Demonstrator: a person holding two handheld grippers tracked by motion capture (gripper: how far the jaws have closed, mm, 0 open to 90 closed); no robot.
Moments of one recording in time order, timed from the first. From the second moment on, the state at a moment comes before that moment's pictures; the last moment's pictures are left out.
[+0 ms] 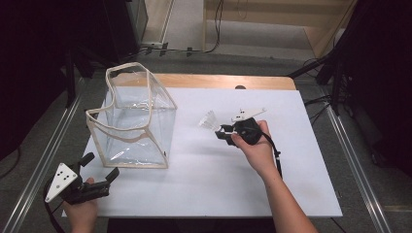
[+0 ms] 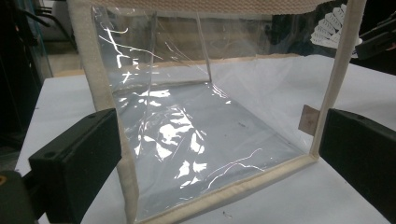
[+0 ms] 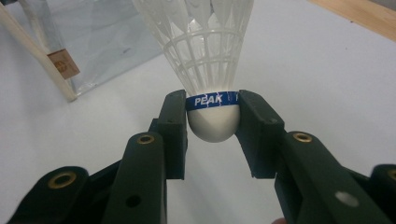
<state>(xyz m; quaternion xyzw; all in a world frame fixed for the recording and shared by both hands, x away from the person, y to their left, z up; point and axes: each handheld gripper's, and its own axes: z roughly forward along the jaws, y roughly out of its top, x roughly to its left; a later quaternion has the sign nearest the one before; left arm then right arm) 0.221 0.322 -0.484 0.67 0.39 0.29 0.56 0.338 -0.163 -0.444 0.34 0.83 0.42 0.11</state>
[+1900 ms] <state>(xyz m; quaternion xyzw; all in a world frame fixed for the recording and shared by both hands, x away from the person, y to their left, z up) 0.221 0.322 -0.484 0.67 0.39 0.29 0.56 0.332 -0.110 -0.414 0.31 0.82 0.47 0.10</state>
